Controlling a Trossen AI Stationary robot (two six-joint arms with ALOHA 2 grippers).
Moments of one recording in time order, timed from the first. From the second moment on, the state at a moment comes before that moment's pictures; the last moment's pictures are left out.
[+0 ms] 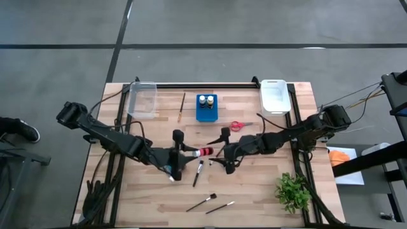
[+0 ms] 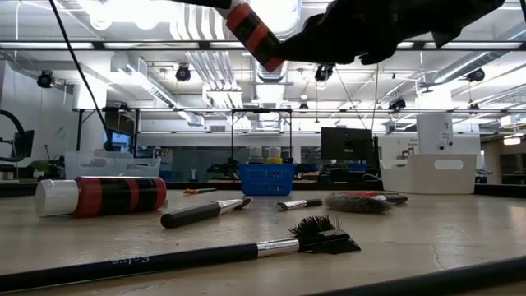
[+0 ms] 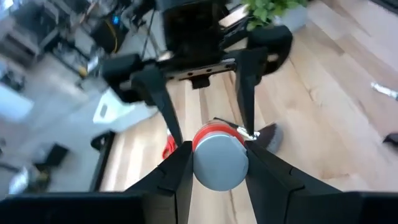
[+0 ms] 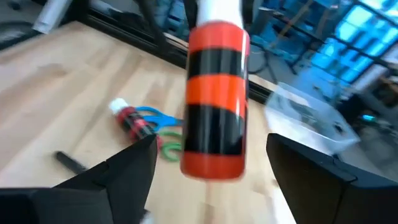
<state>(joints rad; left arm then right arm) -0.42 1.37 0.96 -0.10 -0.56 0.30 0.23 1.56 0.76 0.53 0.25 -0.33</state>
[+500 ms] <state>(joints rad) -0.37 1.38 1.02 -0.20 -0.58 -0.03 0.30 1.56 0.76 0.53 0.55 -0.40</state>
